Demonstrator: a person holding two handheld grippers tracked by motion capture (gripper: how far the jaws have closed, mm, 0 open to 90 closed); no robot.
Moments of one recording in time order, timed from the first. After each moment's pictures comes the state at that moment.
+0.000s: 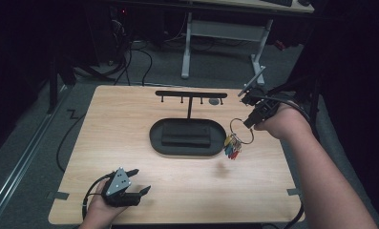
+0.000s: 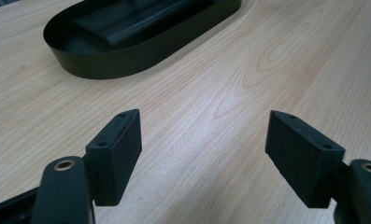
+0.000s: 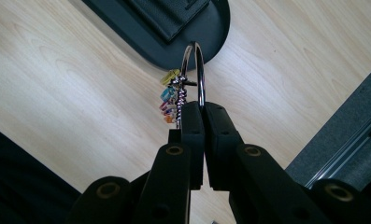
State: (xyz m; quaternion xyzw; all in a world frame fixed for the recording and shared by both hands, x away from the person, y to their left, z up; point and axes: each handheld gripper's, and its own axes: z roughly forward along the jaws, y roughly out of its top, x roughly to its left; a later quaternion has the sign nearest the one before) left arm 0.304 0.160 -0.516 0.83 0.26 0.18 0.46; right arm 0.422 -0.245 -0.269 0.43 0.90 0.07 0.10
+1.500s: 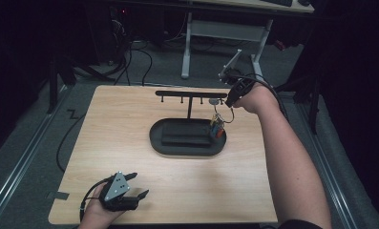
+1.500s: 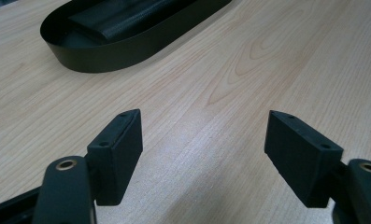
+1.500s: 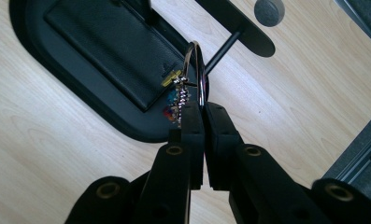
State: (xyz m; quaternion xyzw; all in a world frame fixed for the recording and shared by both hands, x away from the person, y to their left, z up) left arm 0.294 0.164 -0.517 0.84 0.24 0.18 0.45; right arm 0.514 -0.218 -0.292 0.44 0.89 0.09 0.10
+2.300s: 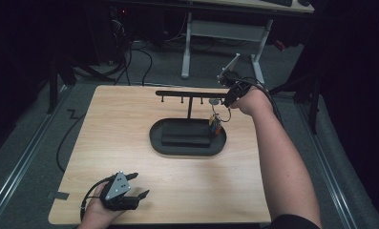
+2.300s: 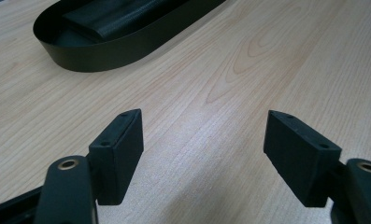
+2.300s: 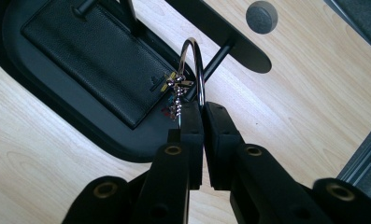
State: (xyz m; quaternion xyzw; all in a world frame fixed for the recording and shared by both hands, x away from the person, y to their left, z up) left arm 0.296 0.163 -0.518 0.85 0.24 0.18 0.45; right arm 0.526 -0.218 -0.313 0.45 0.88 0.10 0.11
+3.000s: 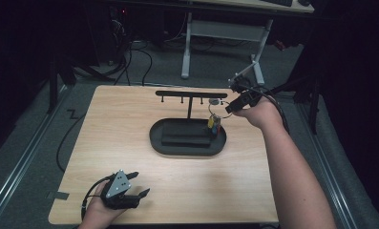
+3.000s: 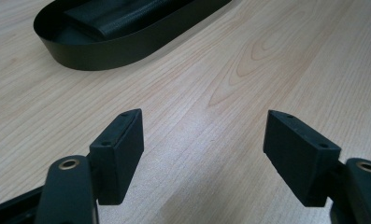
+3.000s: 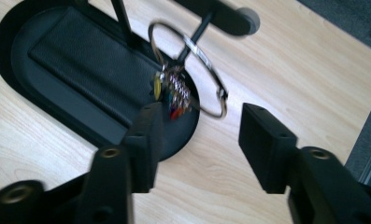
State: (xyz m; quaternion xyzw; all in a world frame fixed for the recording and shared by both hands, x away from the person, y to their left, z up) left arm 0.300 0.162 -0.519 0.84 0.25 0.17 0.45; right arm 0.486 -0.241 -0.313 0.49 0.85 0.16 0.15
